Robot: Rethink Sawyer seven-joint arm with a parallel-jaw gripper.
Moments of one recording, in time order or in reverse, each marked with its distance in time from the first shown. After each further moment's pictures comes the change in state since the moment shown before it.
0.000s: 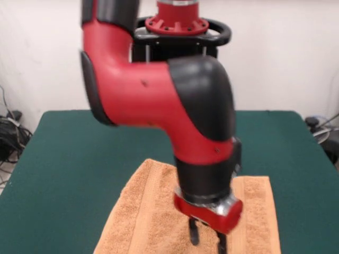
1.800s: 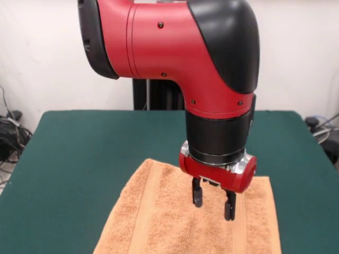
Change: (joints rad) arm 0.017 -0.144 -0.005 -0.012 -0.096 0.251 0.000
